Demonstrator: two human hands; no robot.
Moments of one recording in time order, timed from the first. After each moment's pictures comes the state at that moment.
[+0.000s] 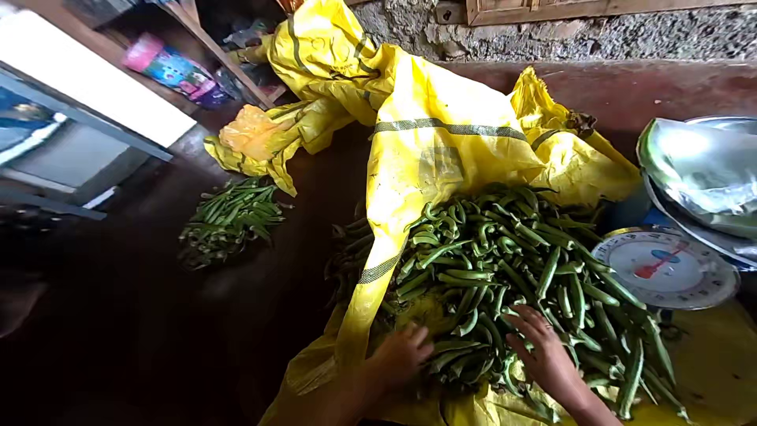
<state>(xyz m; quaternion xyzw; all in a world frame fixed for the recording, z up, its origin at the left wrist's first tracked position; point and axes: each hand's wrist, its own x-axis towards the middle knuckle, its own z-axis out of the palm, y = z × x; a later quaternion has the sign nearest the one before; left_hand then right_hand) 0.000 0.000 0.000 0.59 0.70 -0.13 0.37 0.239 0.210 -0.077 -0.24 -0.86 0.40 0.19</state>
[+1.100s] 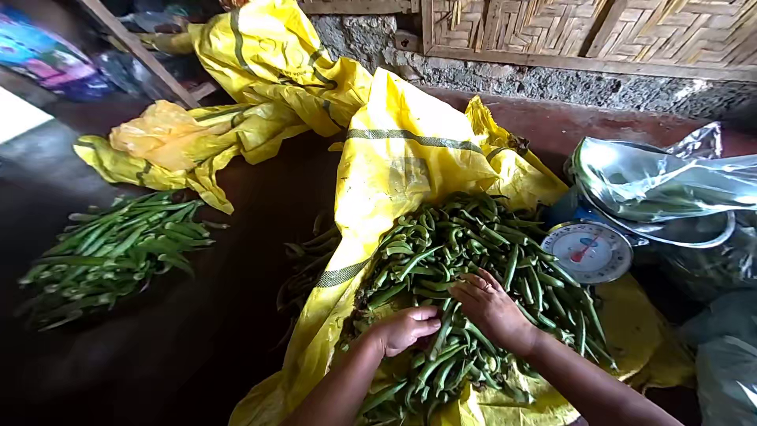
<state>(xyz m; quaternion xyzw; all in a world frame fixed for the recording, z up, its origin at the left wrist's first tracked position) -0.034 0.066 0.026 0.34 0.52 0.31 0.72 0.166 0.216 0.015 -0.10 -0.96 0.20 0.16</state>
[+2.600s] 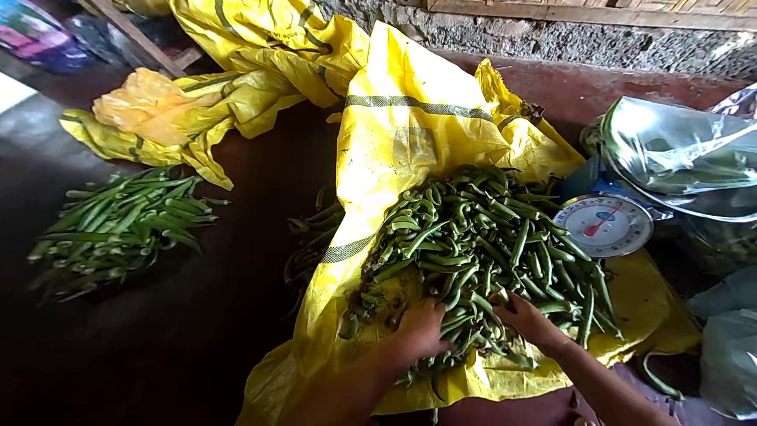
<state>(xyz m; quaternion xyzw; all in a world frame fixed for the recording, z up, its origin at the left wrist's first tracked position) 0.018 0.059 -0.014 0.50 0.72 -0.12 0.46 0.231 0.202 -0.042 -0.41 -0.63 0.66 -0.07</state>
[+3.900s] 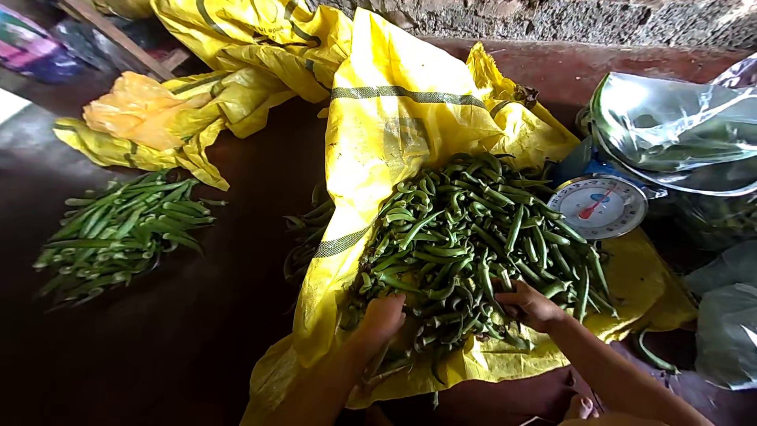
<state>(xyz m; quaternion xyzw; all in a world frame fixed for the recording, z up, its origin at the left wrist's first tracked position) -0.029 0.019 -0.044 0.44 0.77 -0.22 0.42 0.243 0.212 -0.065 -0.37 -0.40 0.84 -0.02</state>
